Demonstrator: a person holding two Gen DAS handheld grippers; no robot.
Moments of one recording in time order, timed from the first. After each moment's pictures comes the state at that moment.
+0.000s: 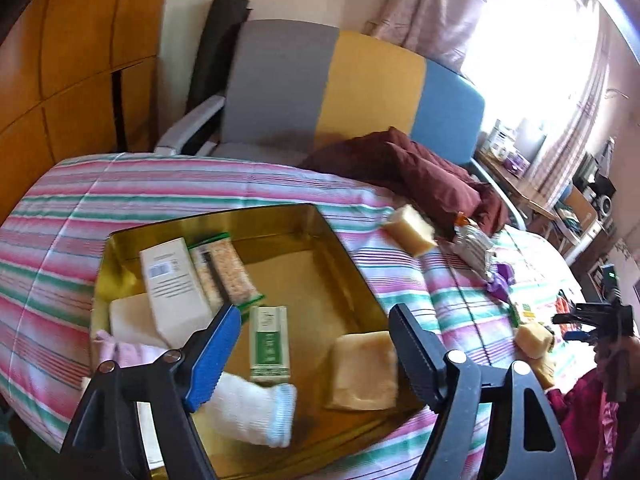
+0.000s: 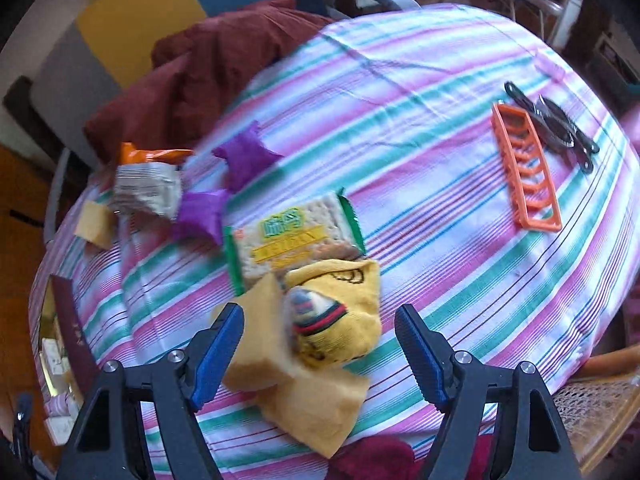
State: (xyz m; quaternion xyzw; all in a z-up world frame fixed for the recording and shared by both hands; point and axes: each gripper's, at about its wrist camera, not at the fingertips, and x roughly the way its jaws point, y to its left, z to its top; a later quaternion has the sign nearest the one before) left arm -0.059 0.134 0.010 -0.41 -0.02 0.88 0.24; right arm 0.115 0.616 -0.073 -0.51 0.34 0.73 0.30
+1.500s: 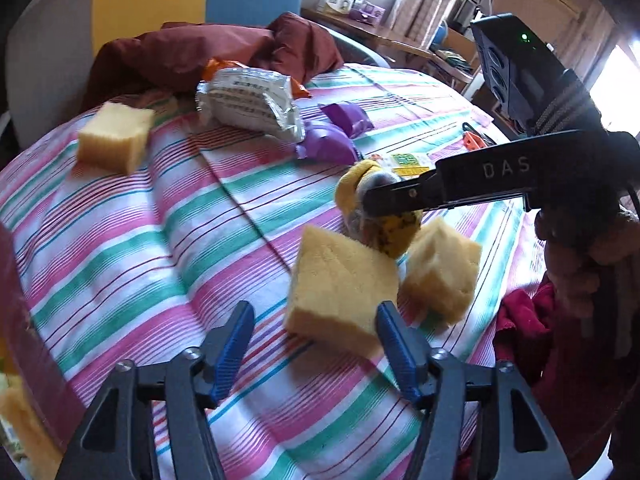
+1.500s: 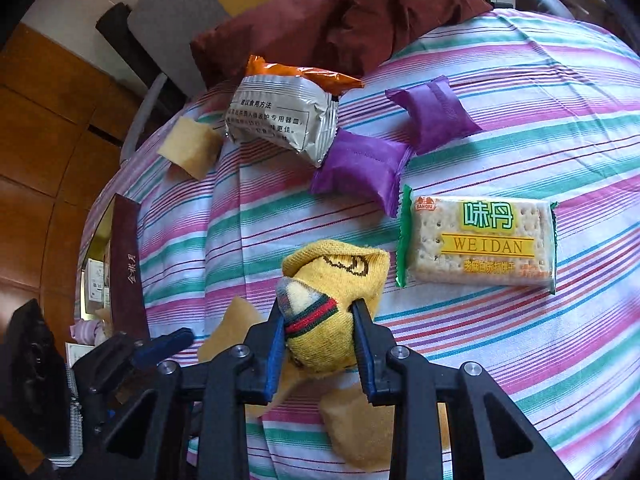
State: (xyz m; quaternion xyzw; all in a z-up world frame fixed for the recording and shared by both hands) left arm -0.003 0.383 -0.080 -0.49 0.15 0.72 0.47; right arm 0.050 0.555 -0.103 -0.52 0.32 0.78 0.09
